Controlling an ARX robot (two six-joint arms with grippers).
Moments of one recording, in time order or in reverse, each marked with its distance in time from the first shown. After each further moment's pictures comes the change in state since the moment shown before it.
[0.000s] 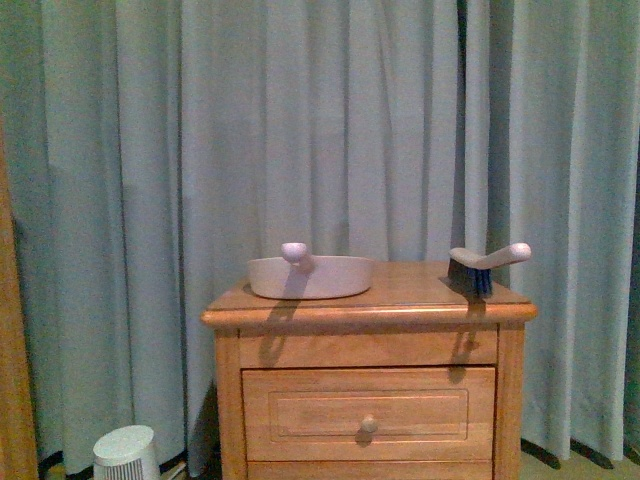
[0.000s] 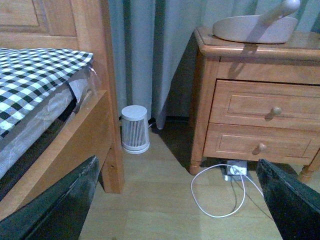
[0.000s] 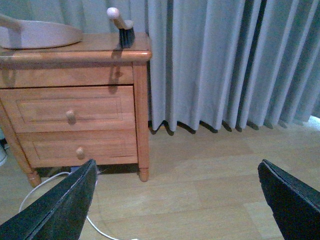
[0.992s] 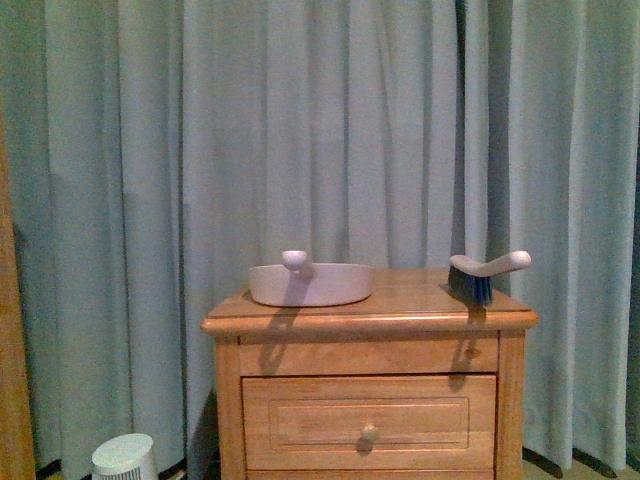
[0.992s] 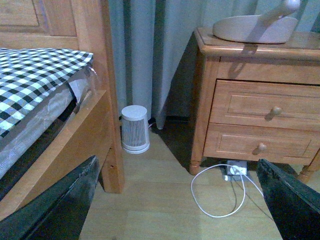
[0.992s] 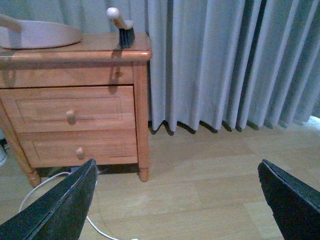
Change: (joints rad) left arm 0.000 0.000 0.000 0.000 0.000 0.000; right arm 0.000 0.000 0.000 0.000 0.000 0.000
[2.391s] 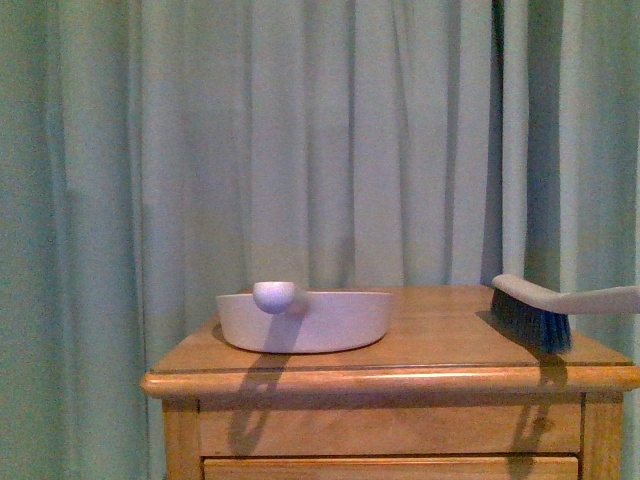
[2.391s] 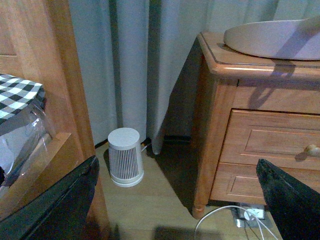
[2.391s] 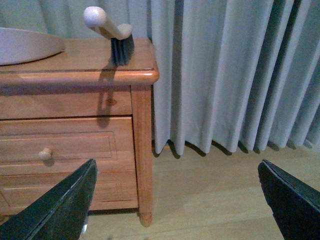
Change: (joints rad) left arm 0.000 0.001 0.000 0.000 0.000 0.000; right arm 0.000 0.000 0.000 0.000 0.000 0.000
